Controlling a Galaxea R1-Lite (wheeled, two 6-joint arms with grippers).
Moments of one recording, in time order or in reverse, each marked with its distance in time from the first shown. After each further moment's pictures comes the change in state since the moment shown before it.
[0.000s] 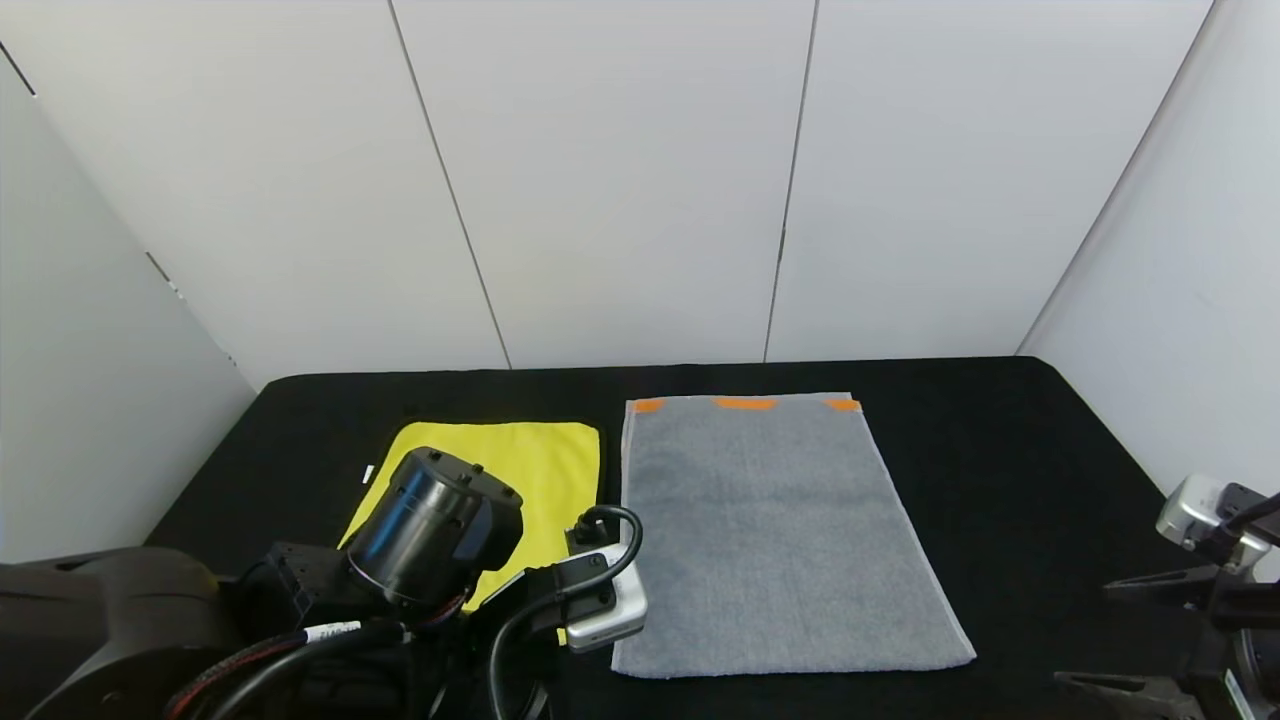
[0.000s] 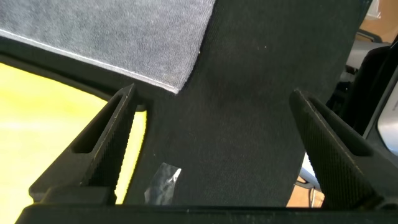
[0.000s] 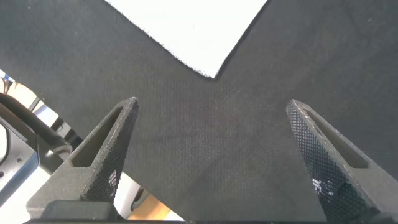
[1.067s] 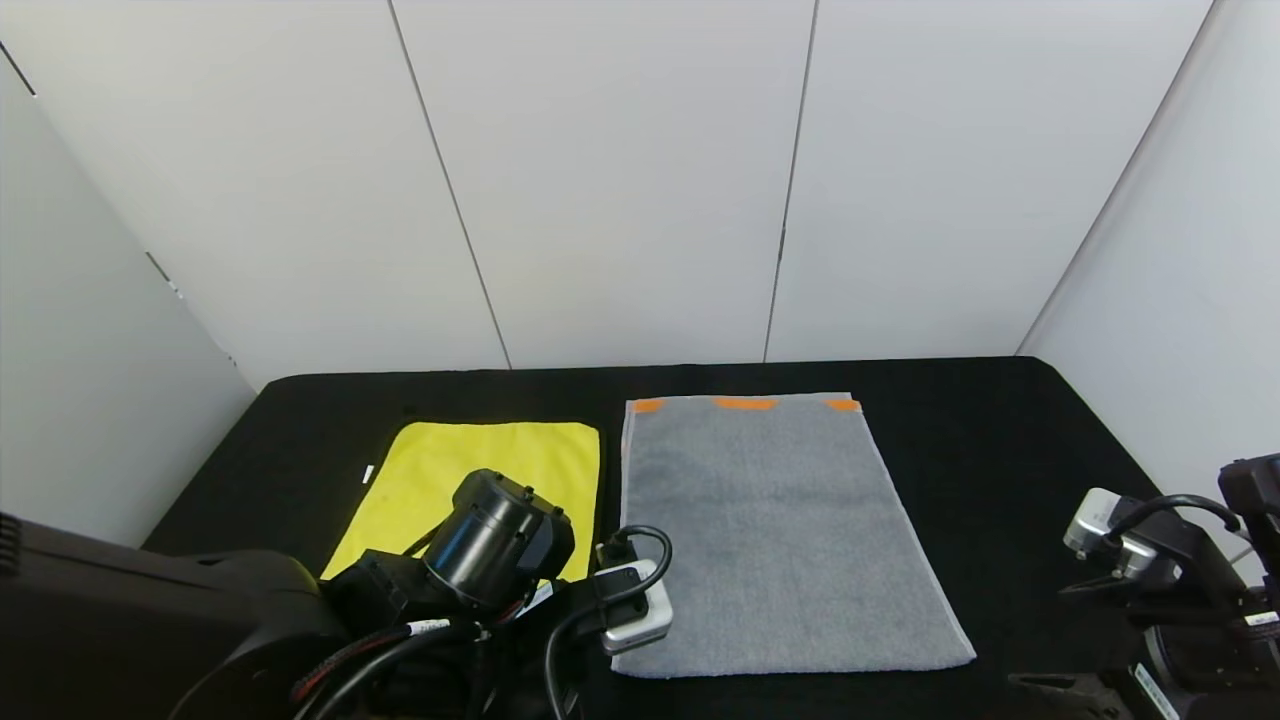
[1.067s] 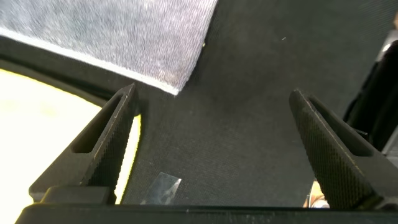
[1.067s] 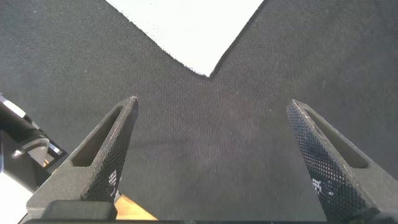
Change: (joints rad) left arm -0.003 0.123 -0.009 -0.045 0.044 0.001; right arm 0.114 0.154 0.006 -0.099 -0.151 0.012
